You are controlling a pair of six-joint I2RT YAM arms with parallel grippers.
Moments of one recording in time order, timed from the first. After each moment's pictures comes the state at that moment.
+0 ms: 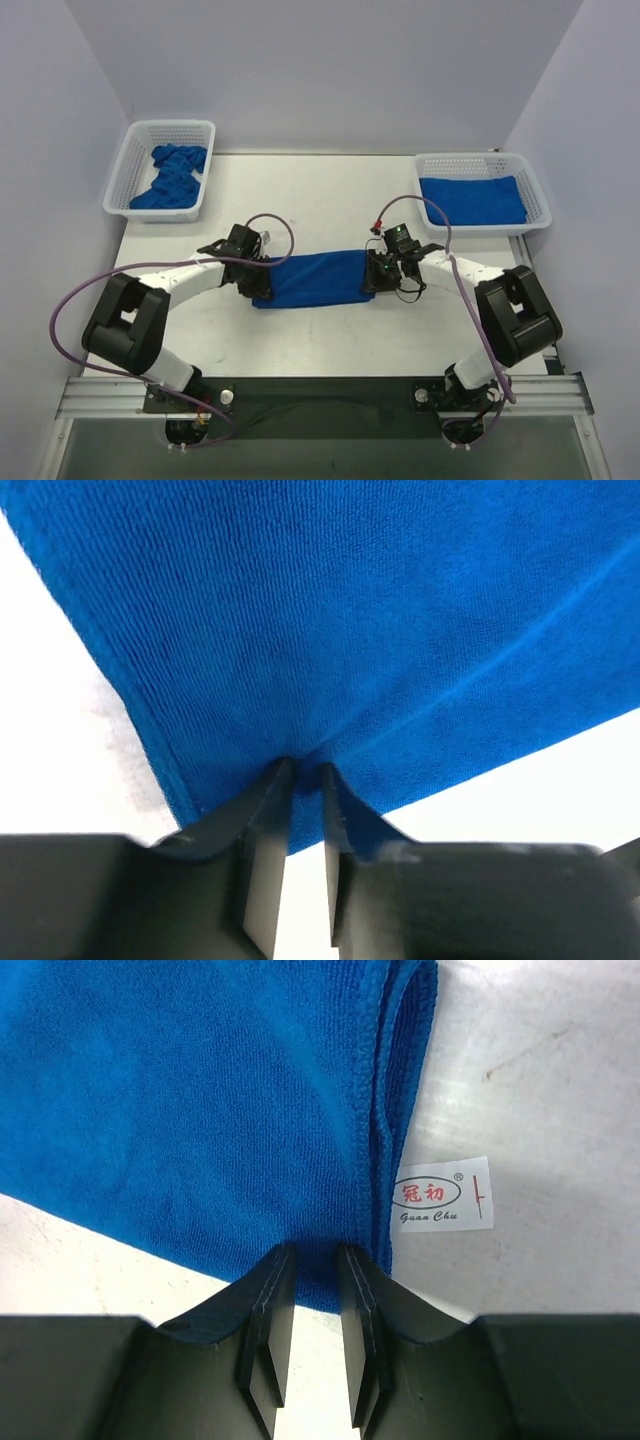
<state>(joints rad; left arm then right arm) -0.44 1.54 0.79 -0.41 0.20 -0.47 0.45 1.57 0.76 -0.27 -0.26 0.37</state>
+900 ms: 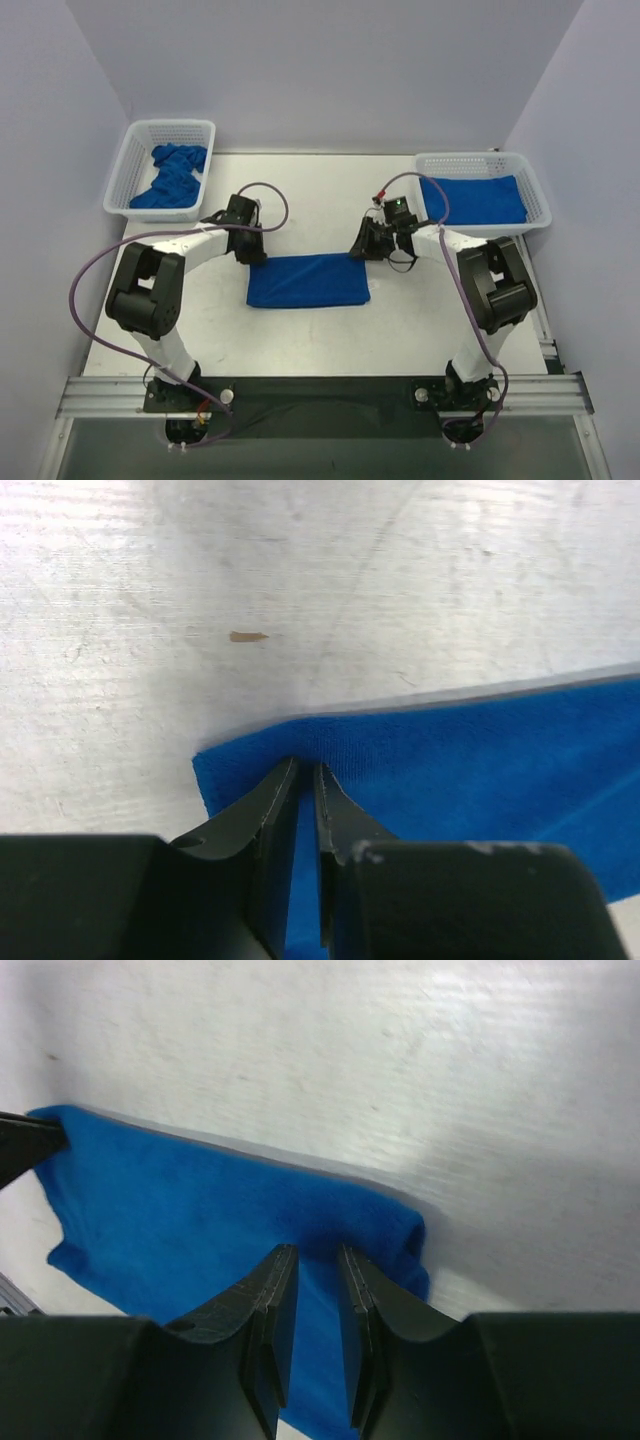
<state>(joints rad) -0.35 1.72 1.05 -0.38 0.06 -0.45 0.36 1.77 1.01 -0.13 -0.37 0.51</state>
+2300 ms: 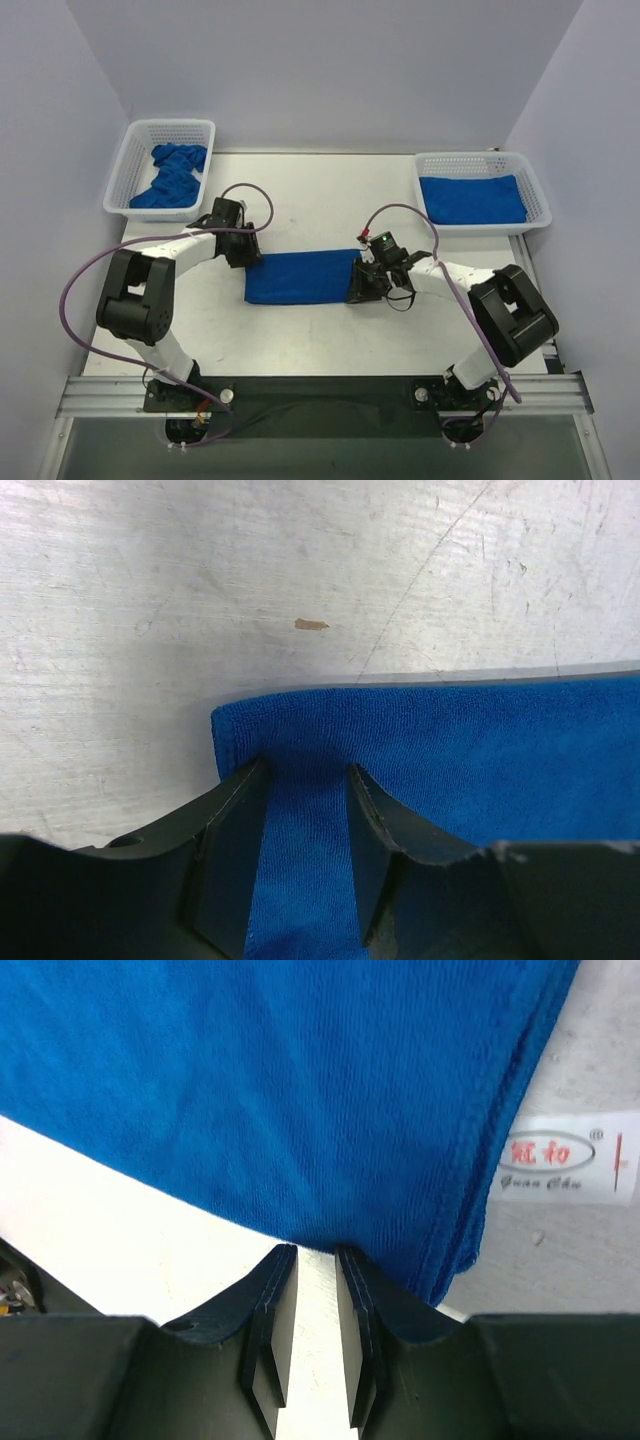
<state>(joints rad) -0.26 1.69 0.97 -0.33 0.12 -0.49 0.56 1.58 0.73 -0.21 -0.31 0.51</state>
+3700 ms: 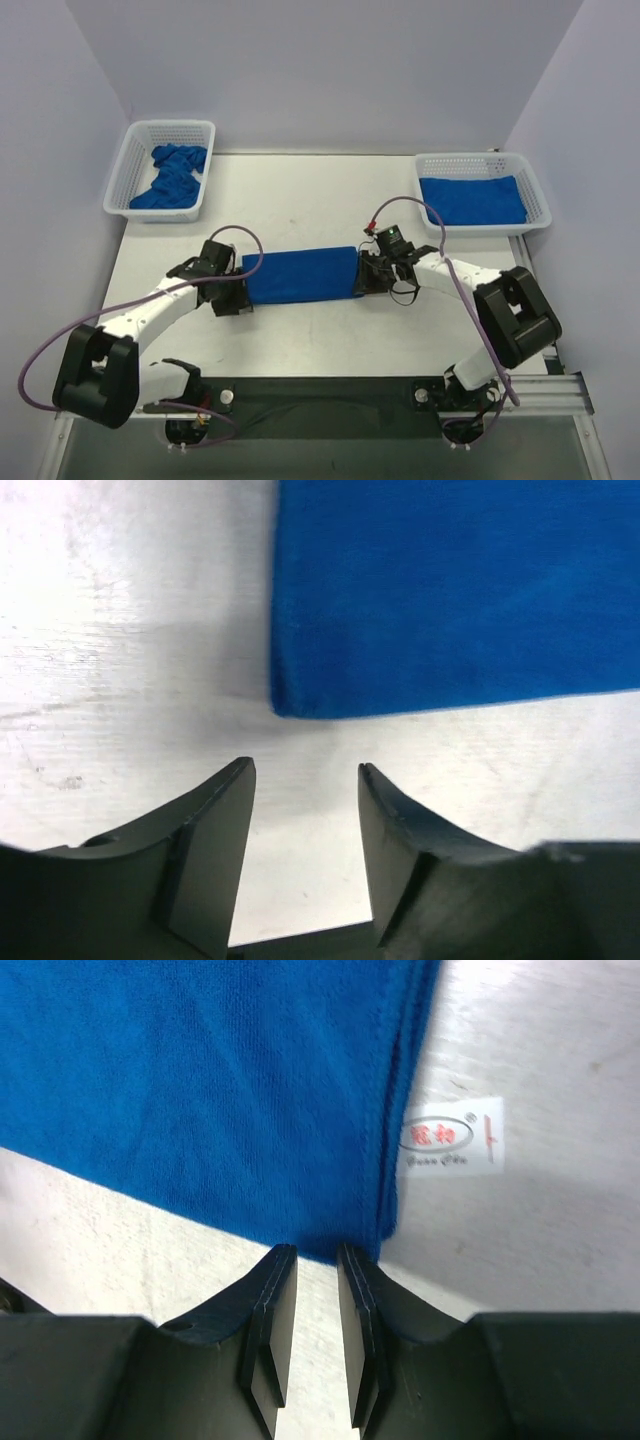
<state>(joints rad) -0.33 1.25 0.61 -0.53 0.11 -0.57 0.51 1.57 0.76 -0.23 -0.27 0.46</state>
